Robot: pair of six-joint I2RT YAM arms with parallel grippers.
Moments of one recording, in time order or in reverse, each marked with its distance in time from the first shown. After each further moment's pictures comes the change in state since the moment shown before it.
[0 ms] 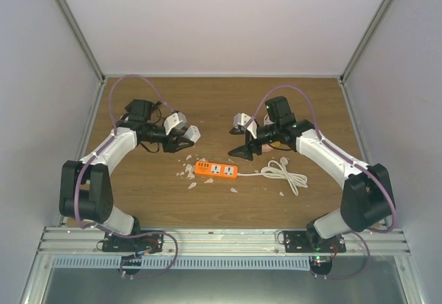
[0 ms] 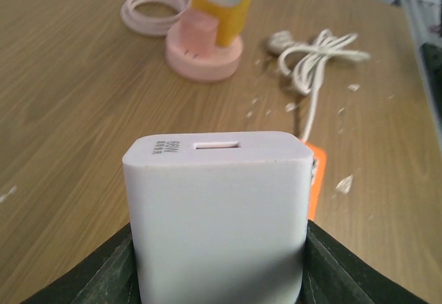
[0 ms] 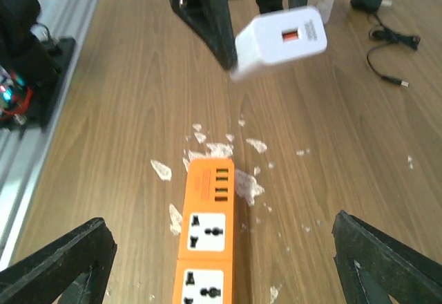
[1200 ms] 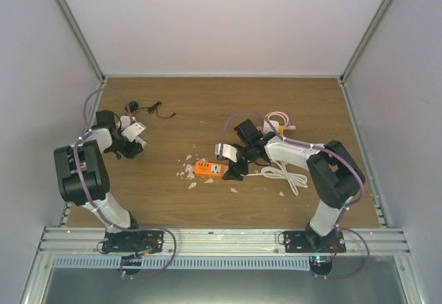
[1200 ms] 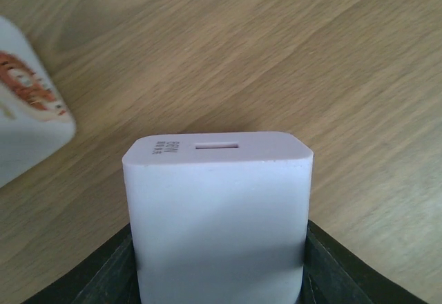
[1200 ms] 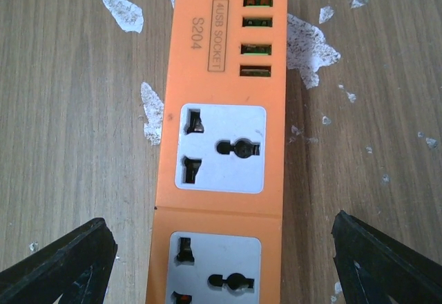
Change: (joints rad) left arm 0.426 0.193 -0.059 0.027 -0.677 0.166; right arm 0.206 0.272 -0.065 0.022 0.396 -0.086
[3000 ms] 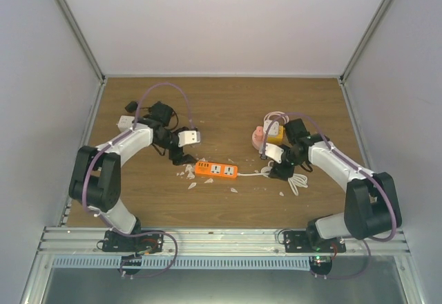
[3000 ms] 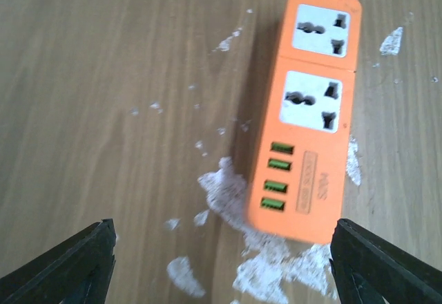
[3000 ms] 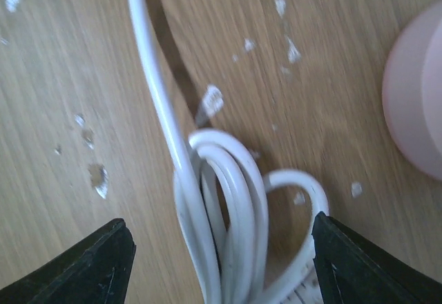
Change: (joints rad) left arm -0.537 -0.085 0.106 -0.192 0.323 0.192; right arm -0.358 -0.346 -0.177 -0.340 0.179 -0.214
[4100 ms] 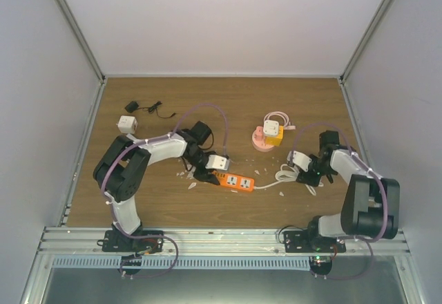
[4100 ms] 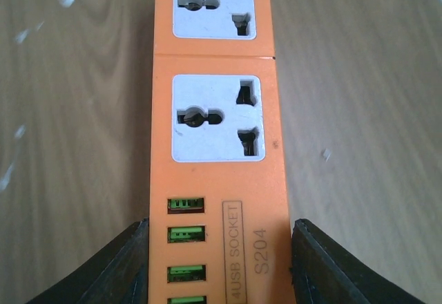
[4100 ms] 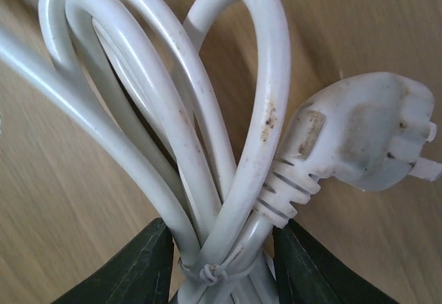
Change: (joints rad) left arm -0.328 0.197 0.004 0.052 0.016 0.029; right arm -0.418 0.003 -0.155 0.027 0.031 -0.267
